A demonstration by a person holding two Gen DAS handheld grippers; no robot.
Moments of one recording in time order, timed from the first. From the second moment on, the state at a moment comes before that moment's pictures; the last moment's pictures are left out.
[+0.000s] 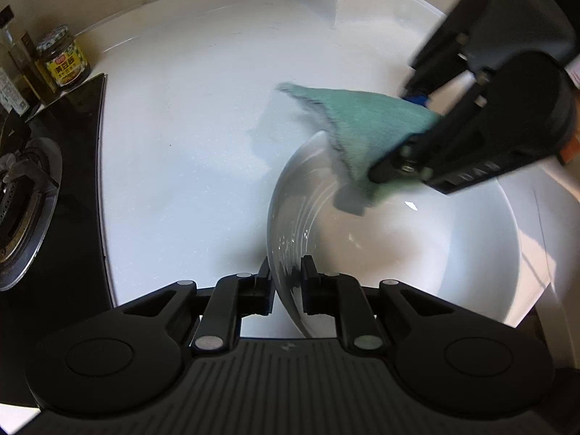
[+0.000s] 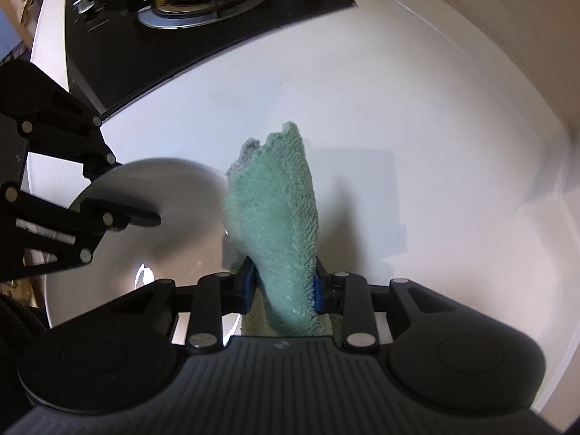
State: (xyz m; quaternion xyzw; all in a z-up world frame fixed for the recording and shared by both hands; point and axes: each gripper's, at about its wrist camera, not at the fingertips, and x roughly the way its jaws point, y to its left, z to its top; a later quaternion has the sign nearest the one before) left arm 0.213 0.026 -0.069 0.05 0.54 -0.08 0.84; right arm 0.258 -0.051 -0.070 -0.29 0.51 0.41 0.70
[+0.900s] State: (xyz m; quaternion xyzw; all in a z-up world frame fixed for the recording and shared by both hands) left arm 0.197 0.029 -0.070 -0.01 0.52 -0.05 0.85; right arm 0.211 -0.219 -0.006 0.19 0.37 0.33 0.85
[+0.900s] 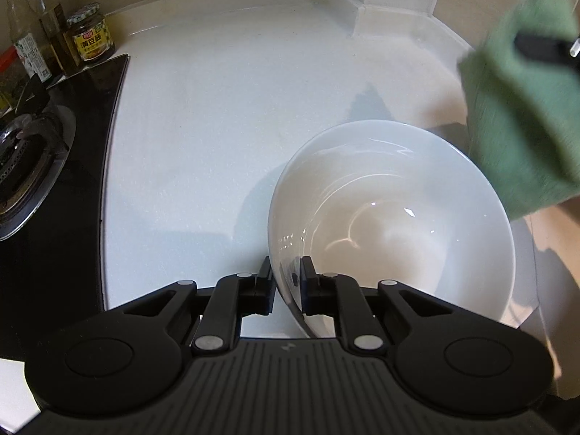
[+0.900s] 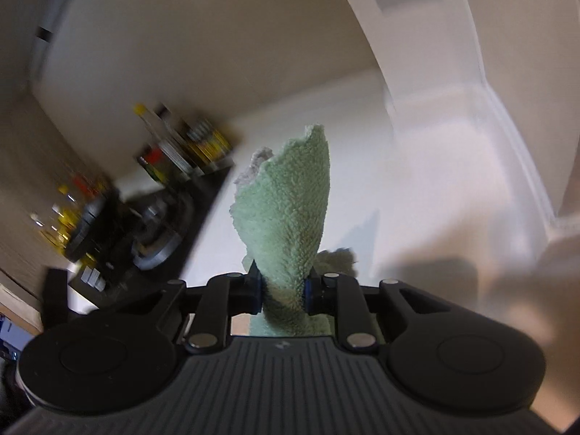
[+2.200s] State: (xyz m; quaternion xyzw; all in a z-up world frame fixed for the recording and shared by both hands) left arm 0.200 0.024 -0.078 -0.01 0.52 -0.07 0.85; right arm 0.178 -0.049 -0.082 -0.29 0.47 0.45 0.70
